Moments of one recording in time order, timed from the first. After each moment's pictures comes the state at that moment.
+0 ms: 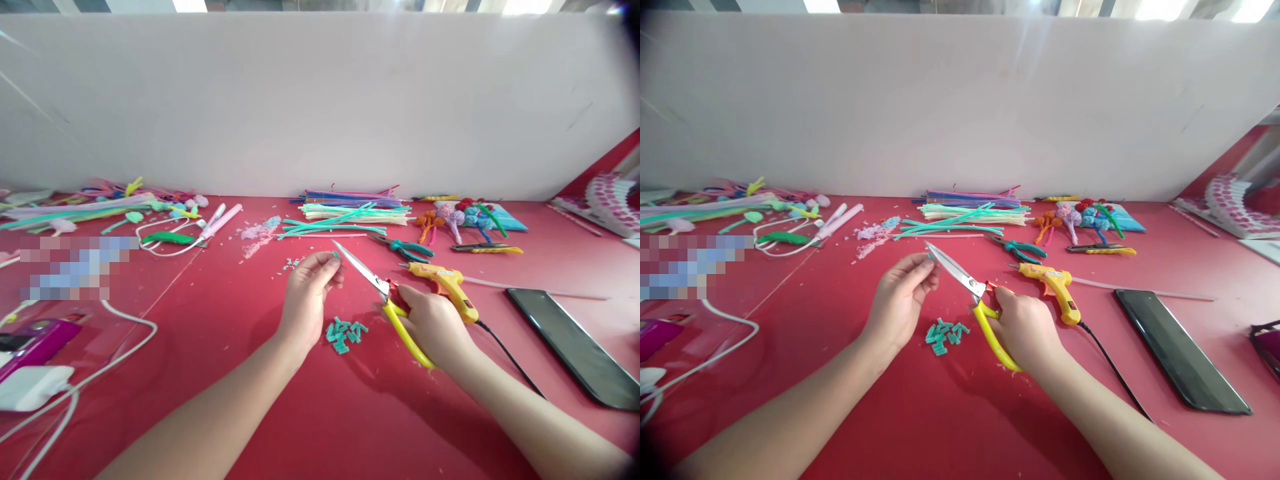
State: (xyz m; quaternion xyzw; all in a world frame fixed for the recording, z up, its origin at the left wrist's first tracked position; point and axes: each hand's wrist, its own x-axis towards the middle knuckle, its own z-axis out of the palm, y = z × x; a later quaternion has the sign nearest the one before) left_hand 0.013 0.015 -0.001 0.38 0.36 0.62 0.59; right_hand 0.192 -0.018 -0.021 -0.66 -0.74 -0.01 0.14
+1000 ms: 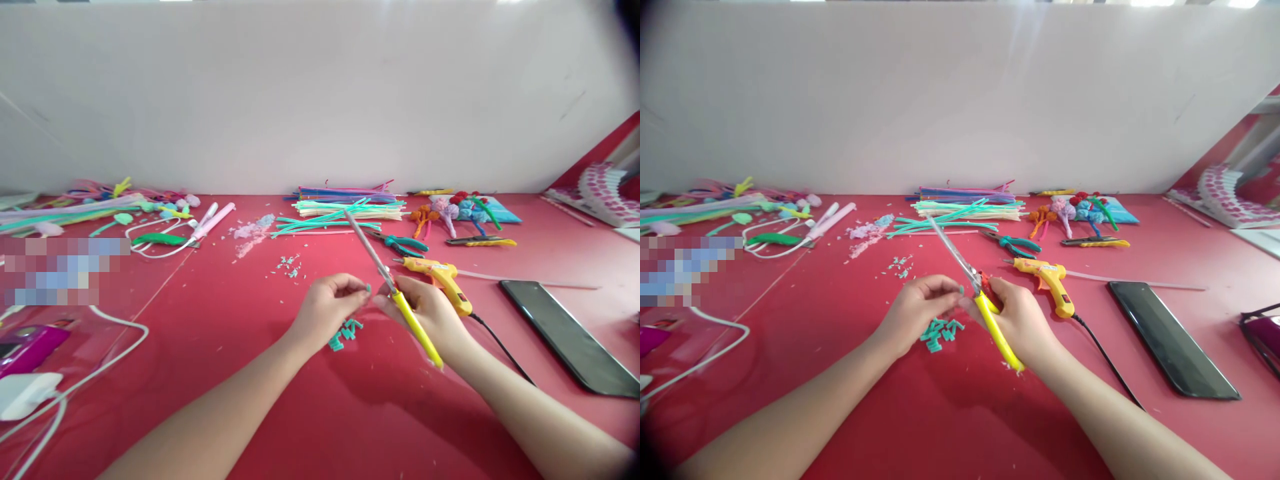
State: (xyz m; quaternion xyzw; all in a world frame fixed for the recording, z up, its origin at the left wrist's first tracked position) left_hand 0.025 0.003 -0.004 0.57 0.42 0.40 0.59; right_hand 0.191 -0.022 -0.006 -0.62 -0.70 0.23 0.26
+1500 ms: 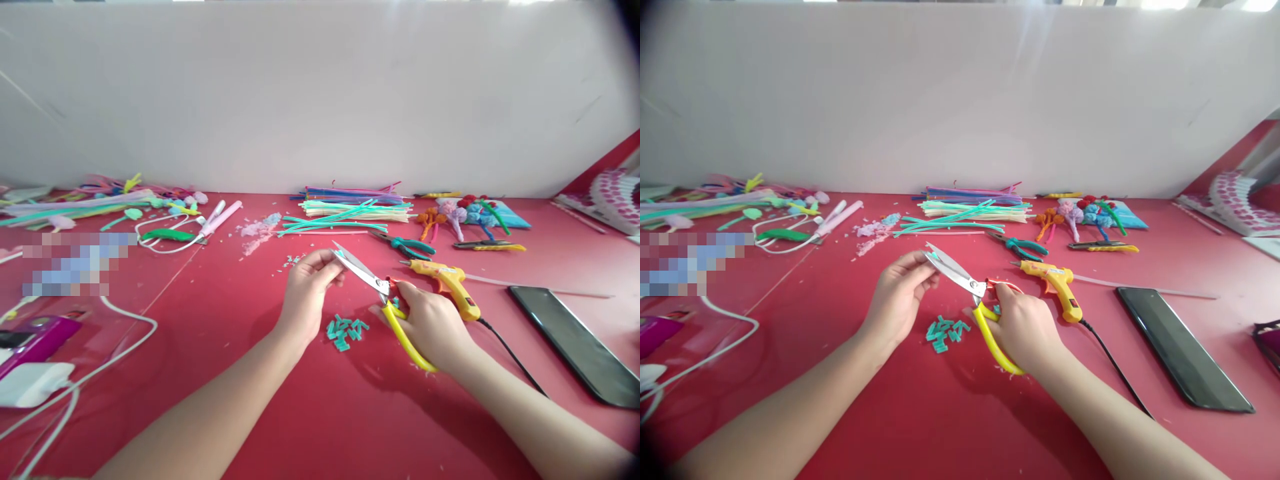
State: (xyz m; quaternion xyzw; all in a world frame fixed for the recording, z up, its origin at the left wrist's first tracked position) left_hand 0.011 0.017 0.002 0.42 0.38 0.59 0.58; right_hand 0.188 -0.020 -0.019 -0.65 -0.75 -0.01 0.14
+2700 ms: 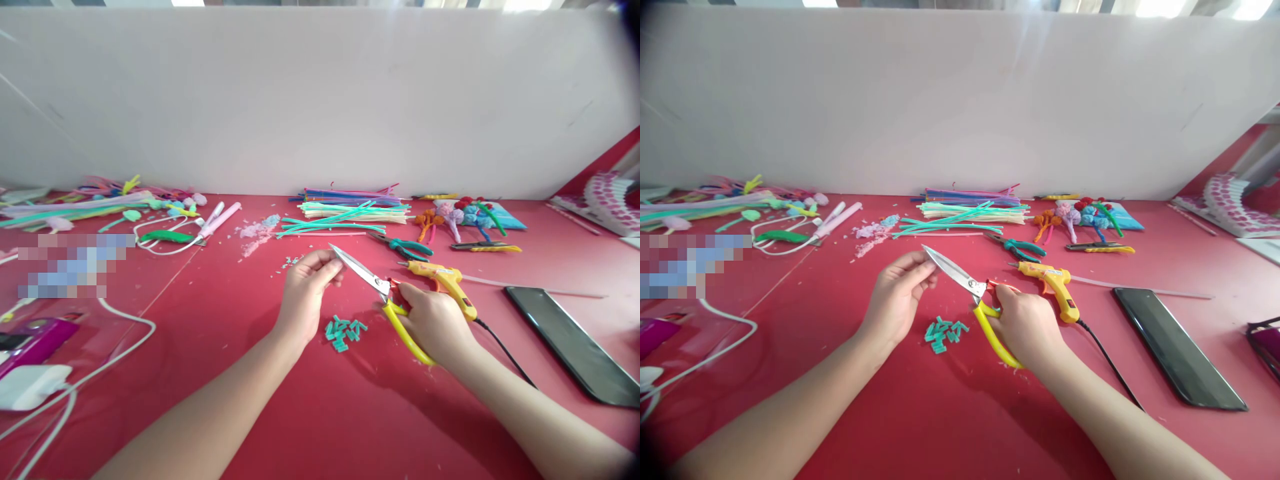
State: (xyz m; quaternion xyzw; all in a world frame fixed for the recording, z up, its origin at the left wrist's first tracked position) left_hand 0.010 0.016 0.004 0.43 0.37 0.59 0.57; right_hand 0.195 -0.018 -0.020 -0.65 -0.75 -0.03 0.13
